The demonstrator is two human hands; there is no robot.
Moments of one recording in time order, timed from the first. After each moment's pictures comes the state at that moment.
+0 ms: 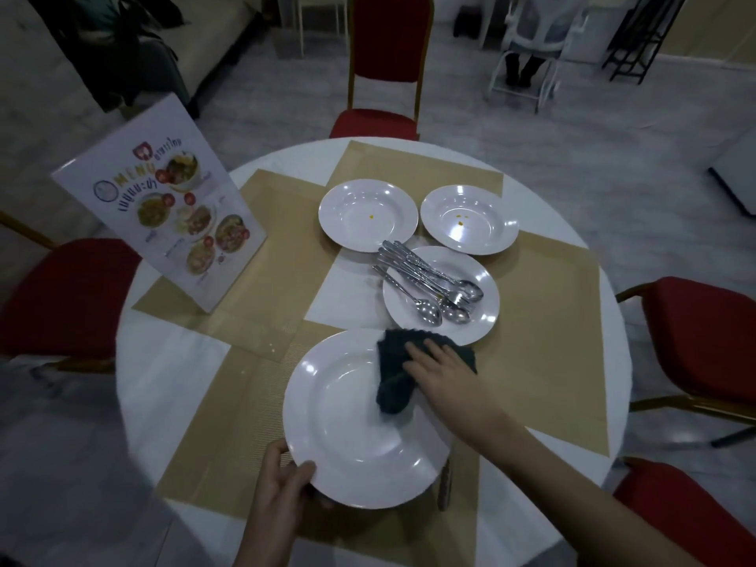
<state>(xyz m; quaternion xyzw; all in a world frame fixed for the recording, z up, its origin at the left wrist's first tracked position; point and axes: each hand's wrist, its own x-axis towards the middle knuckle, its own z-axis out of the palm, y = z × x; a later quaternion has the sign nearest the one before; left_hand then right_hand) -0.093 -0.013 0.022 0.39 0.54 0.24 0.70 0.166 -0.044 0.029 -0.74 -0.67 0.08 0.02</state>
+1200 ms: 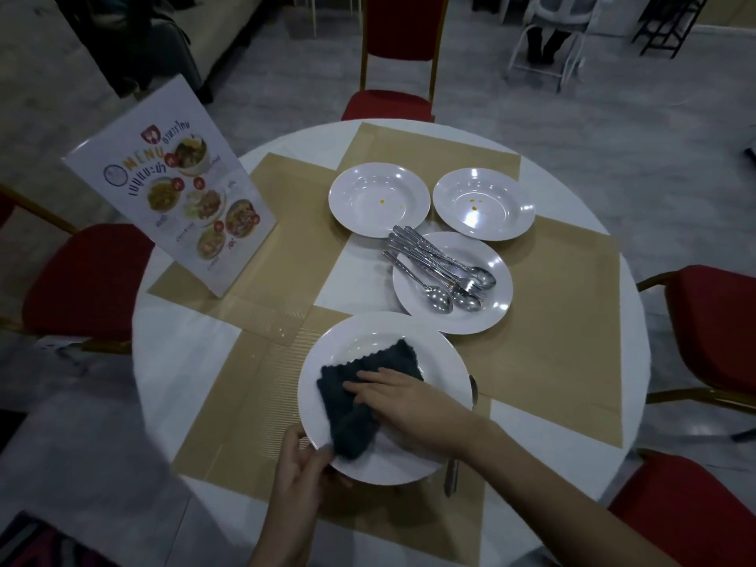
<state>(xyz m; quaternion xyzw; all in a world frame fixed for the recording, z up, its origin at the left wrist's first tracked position) -0.083 -0.025 0.018 0.36 0.55 0.26 0.70 0.126 -0.038 0.011 -0.56 -0.80 0.20 0.10</state>
